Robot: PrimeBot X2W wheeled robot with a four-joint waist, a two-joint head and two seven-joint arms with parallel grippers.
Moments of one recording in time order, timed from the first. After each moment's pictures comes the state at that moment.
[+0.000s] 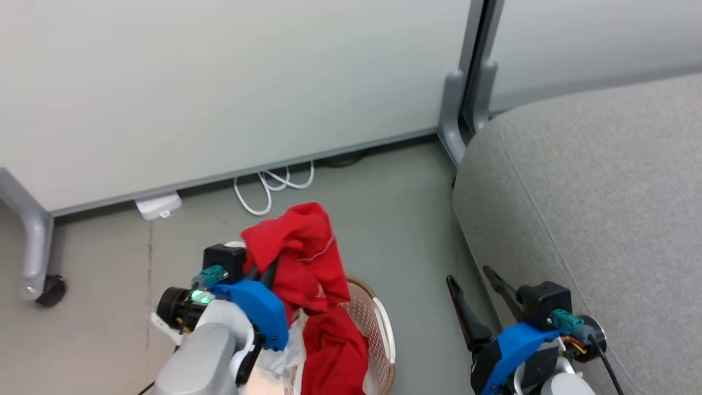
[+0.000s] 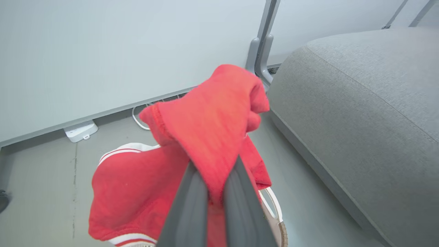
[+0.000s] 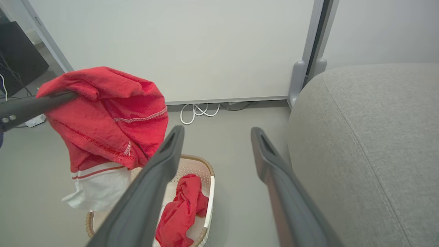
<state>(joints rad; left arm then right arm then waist) -0.63 0.05 -0.50 1.02 -0.44 -0.08 -0.21 -0.16 -0.05 0.18 0.29 0.10 0.13 0.02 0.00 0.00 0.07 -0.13</state>
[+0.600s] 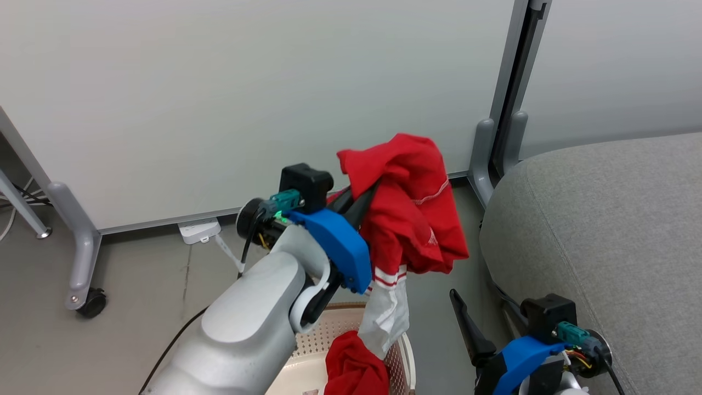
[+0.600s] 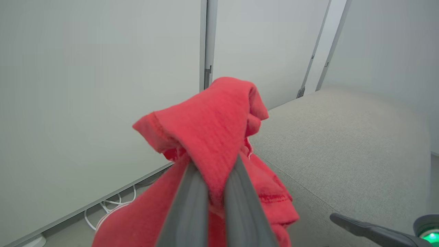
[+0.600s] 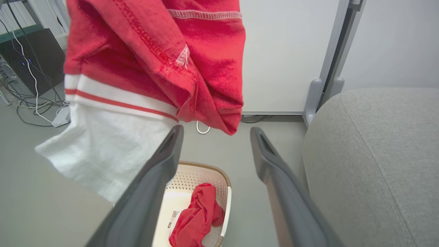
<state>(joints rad) -0.78 0.05 -0.82 0.63 -0.72 0.00 -0.08 -0.08 -0.05 0.17 0.20 0.11 0.13 0.09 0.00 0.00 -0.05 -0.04</state>
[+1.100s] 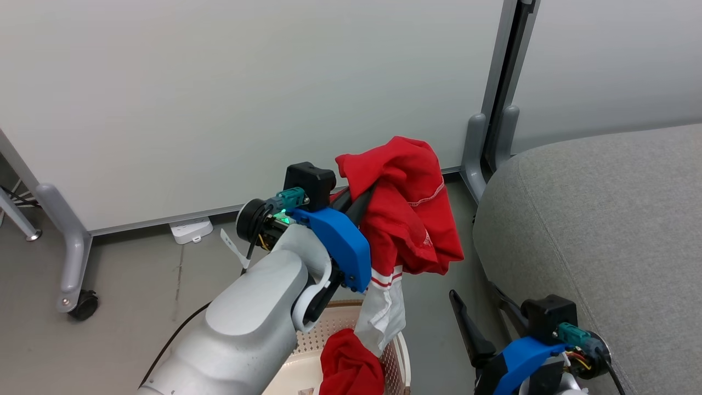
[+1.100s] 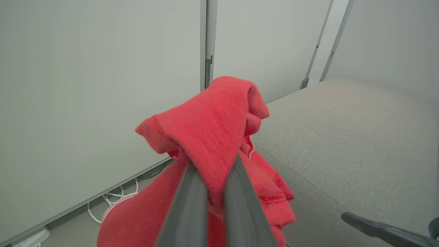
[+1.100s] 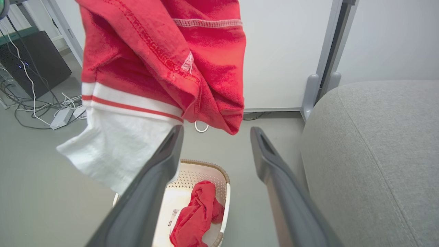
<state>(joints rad) -0.84 0.05 -0.92 0.68 -0.79 0.05 -0.09 -0.07 -0.05 0.18 0.19 0.13 0.13 0.08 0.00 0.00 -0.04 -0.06</state>
